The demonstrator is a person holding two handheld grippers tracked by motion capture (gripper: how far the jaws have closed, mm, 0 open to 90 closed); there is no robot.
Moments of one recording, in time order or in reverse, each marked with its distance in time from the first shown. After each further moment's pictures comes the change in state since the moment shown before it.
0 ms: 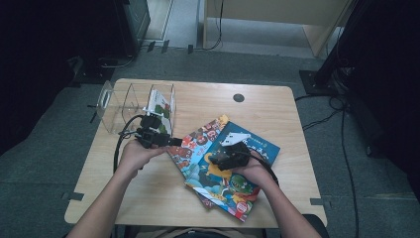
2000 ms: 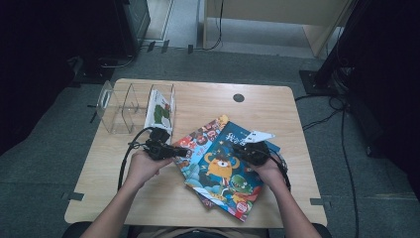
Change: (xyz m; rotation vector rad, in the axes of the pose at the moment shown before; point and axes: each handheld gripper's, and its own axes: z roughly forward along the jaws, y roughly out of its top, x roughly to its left) left arm -0.009 -0.024 0.031 0.001 -0.091 0.110; right arm -0.028 -0.025 -0.045 -0.049 -0.109 0.119
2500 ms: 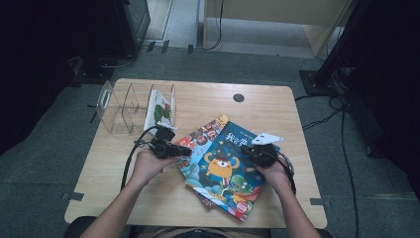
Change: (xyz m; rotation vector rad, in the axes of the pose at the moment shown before) left arm 0.003 0.007 0.017 0.028 -0.011 -0.007; right arm -0.010 -0.014 -0.014 -0.003 -0.058 0.037
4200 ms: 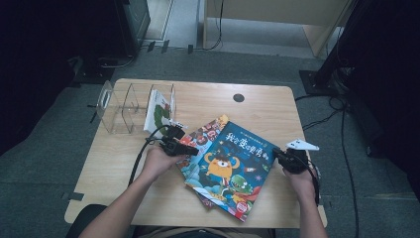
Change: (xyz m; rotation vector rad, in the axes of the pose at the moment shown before) left arm 0.005 0.014 0.033 0.063 -0.015 -0.004; right arm -0.054 -0.052 -0.055 -0.011 -0.212 0.205
